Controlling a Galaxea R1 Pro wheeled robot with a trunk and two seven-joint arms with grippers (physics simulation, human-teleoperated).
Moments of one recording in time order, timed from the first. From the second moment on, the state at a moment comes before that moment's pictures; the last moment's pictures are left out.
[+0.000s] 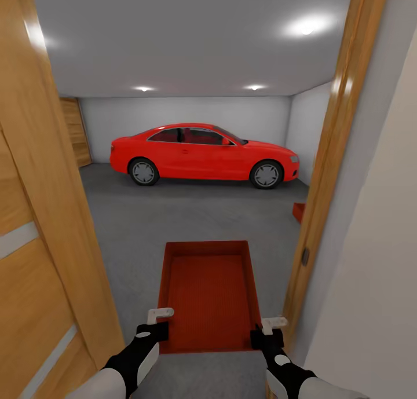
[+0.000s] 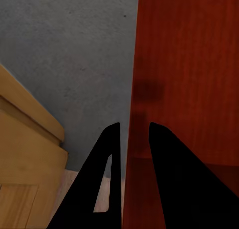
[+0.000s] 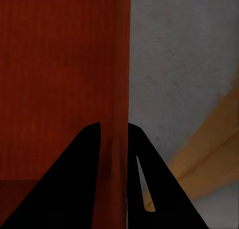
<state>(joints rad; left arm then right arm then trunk) -0.60 -0.12 -0.06 -0.31 0.09 0.07 0.23 -0.63 0.09 0.29 -0.05 -0.18 -0.37 -0.16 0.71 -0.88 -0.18</state>
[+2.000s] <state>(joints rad) -0.60 -0.12 -0.06 -0.31 0.09 0.07 0.23 -0.63 0.09 0.29 -0.05 -0.17 -0.37 -0.16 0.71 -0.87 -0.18</state>
